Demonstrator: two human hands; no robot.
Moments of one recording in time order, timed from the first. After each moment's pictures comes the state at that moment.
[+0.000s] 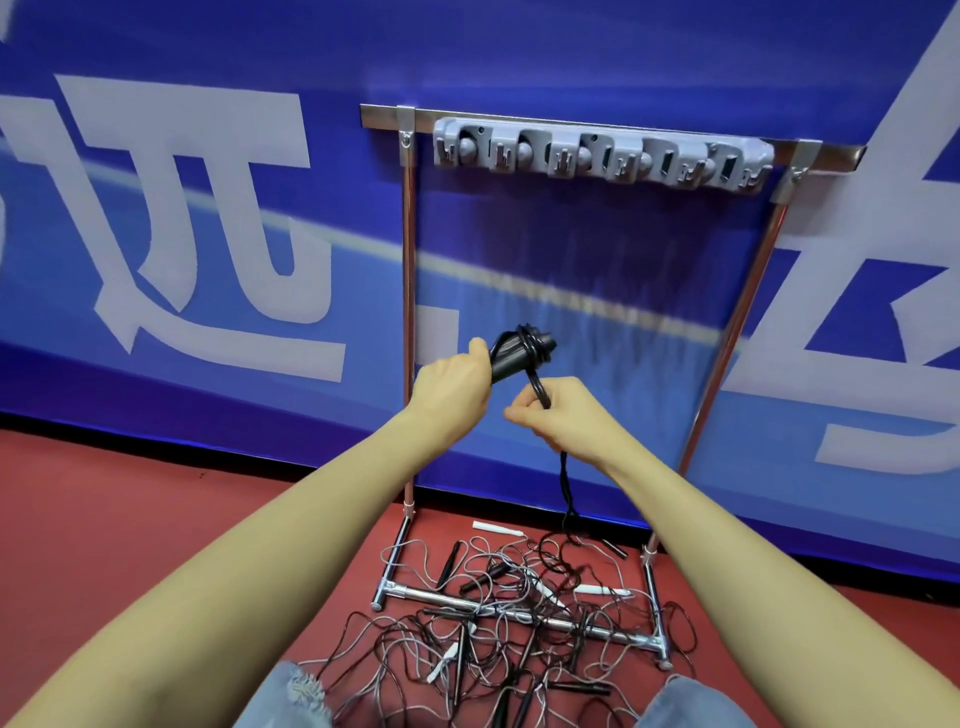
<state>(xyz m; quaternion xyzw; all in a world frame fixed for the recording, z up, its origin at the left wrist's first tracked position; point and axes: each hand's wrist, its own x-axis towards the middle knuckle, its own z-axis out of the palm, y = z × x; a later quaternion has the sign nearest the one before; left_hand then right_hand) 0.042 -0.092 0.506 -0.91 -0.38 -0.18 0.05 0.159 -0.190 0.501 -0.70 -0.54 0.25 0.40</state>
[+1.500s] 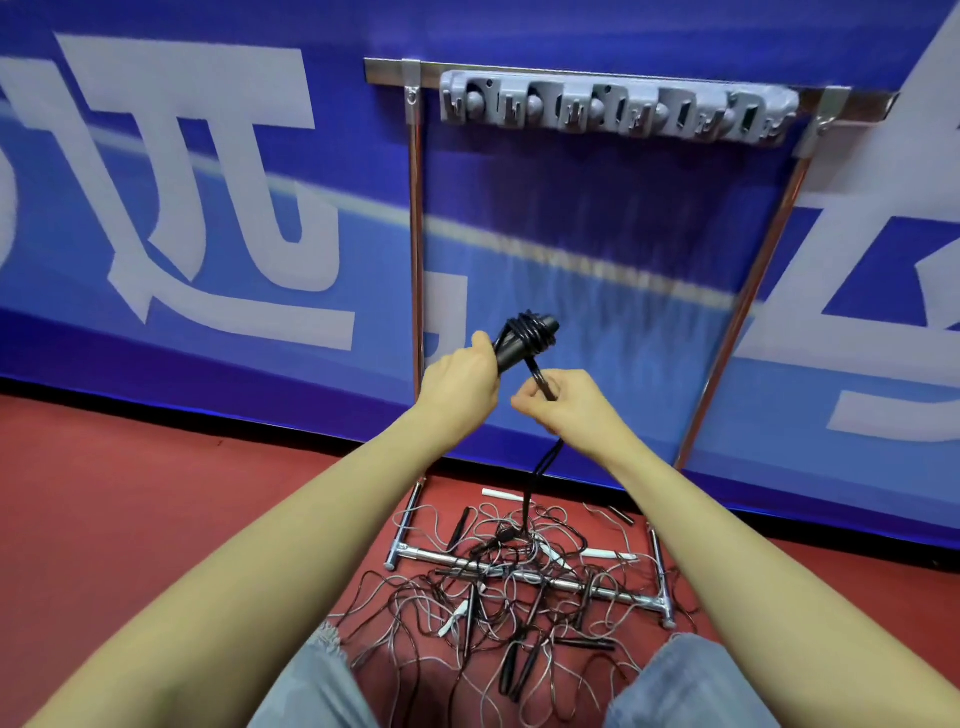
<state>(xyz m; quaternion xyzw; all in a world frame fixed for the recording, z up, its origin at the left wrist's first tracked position) 0.030 -0.118 0.484 -0.90 -0.39 -0.19 -0.03 0.146 -0.205 0.472 -0.70 -0.52 0.23 0.43</state>
